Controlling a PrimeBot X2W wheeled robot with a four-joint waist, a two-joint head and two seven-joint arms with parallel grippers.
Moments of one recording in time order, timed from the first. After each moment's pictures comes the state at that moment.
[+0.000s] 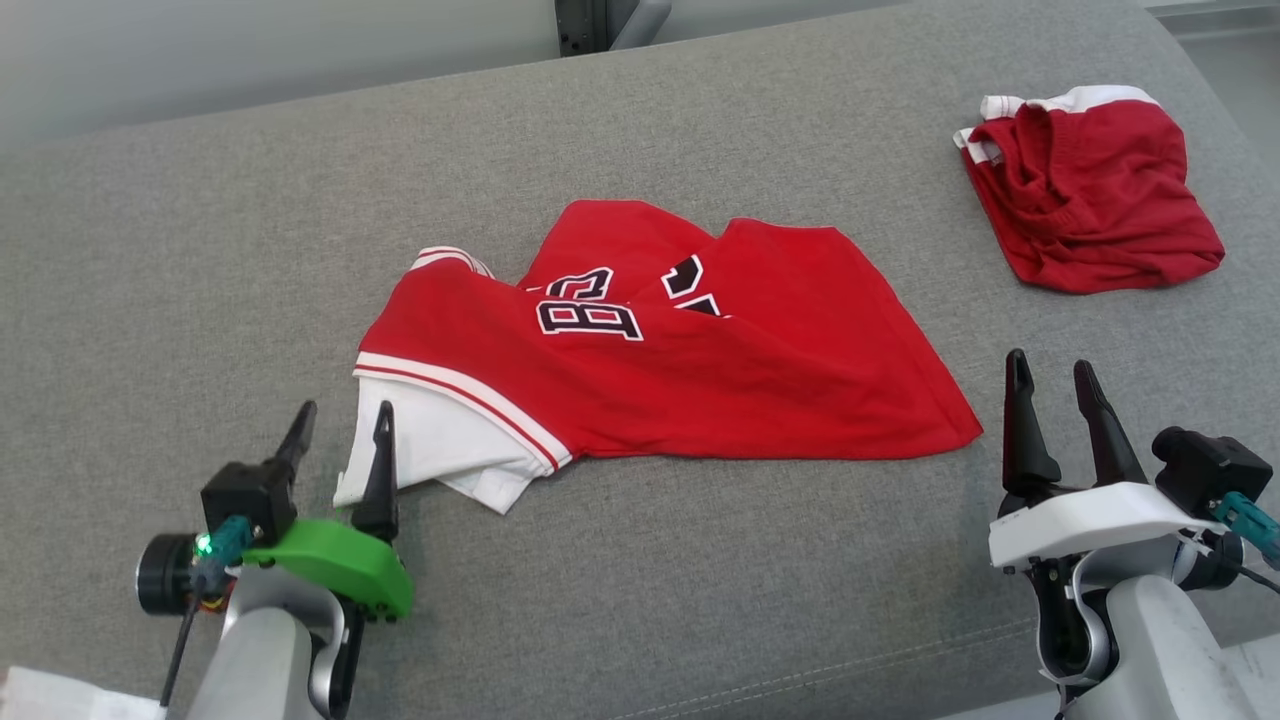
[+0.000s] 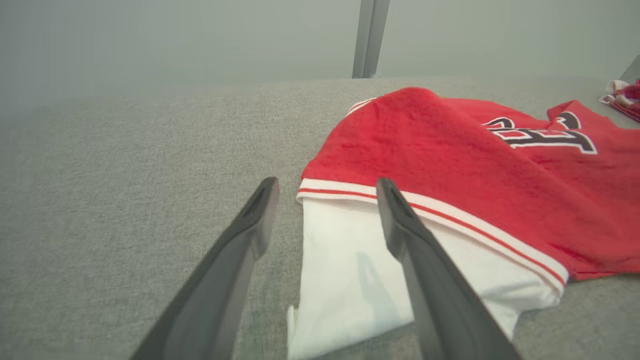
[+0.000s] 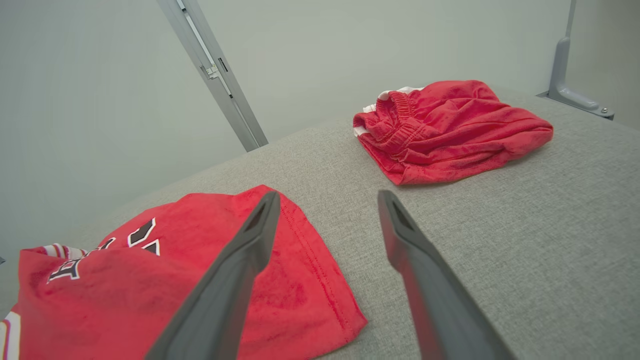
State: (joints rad) left arm -0.34 0.13 -0.12 0.58 -0.24 -0.10 -0.26; right arm -0.22 -0.05 -0.06 0.32 0.38 0.13 -0.26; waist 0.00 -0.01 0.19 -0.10
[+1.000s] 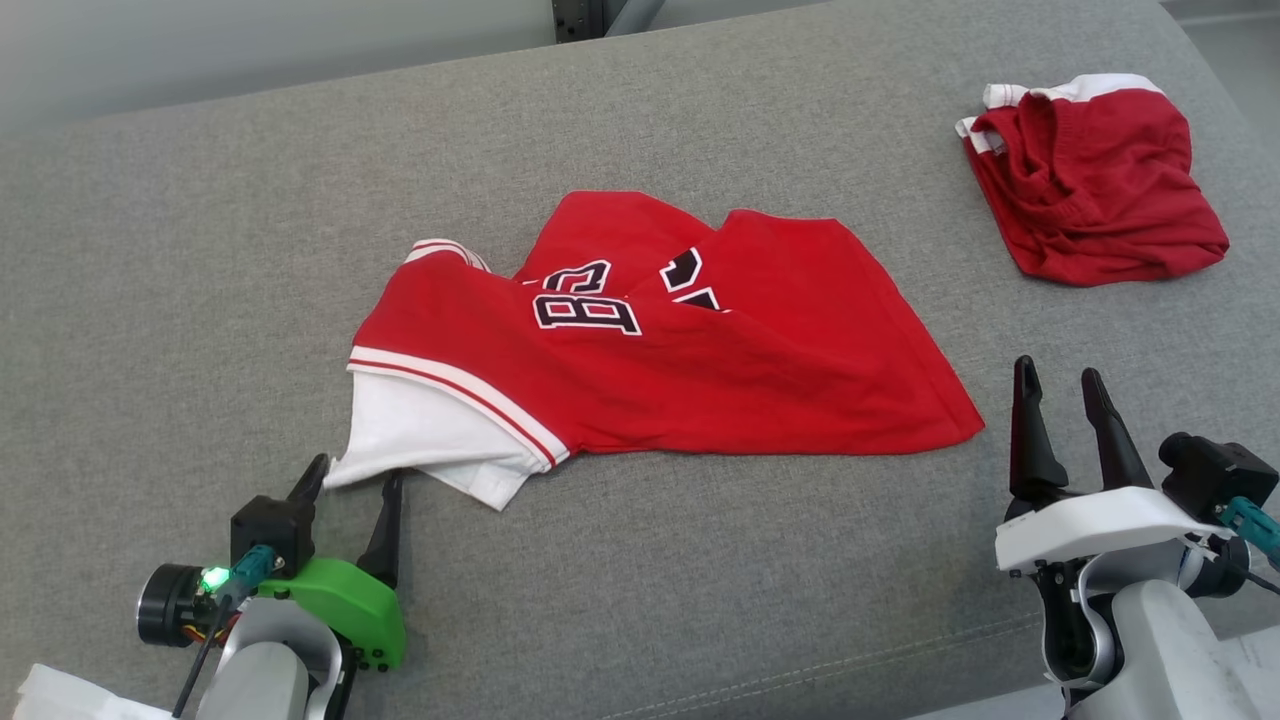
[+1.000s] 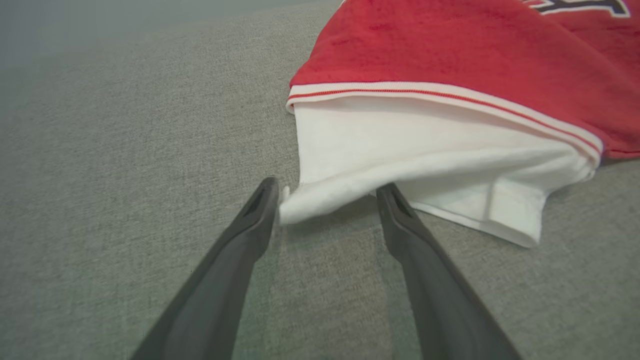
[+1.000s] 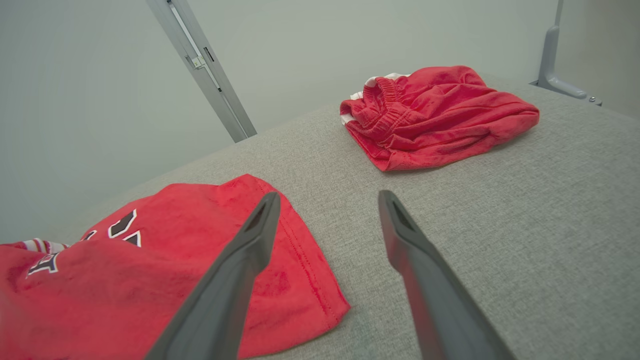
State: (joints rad) left arm -0.29 0.18 -0.20 0.62 -0.21 -0.10 -0.24; right arm -0.21 -0.05 -0.07 0.33 0.38 0.13 -0.26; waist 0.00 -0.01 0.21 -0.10
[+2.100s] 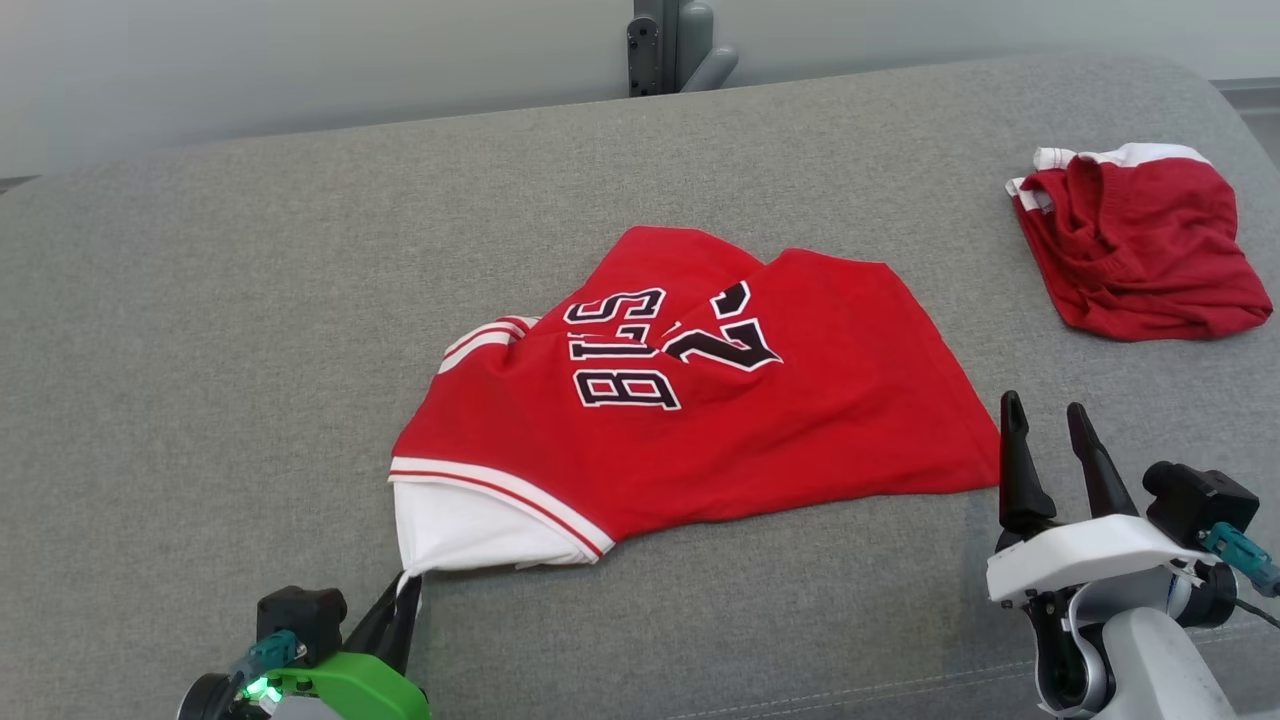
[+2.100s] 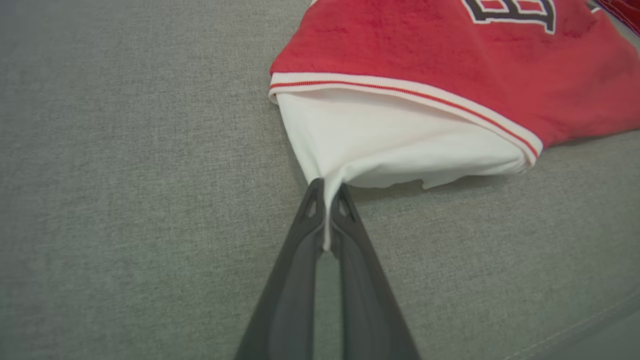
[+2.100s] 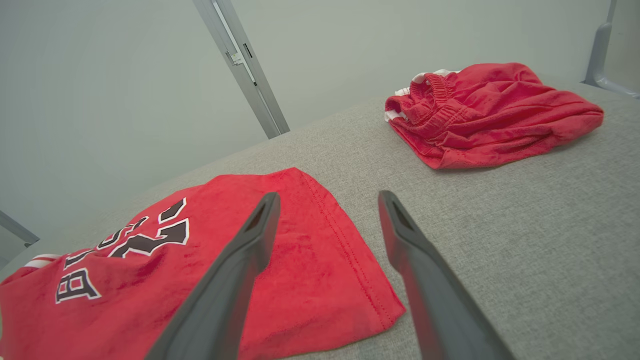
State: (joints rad) left arm -0.01 0.20 -0.24 0.28 -0.35 -0.10 0.03; right arm -0.18 -0.05 -0.06 0.35 0.39 0.13 -0.26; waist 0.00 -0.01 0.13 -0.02
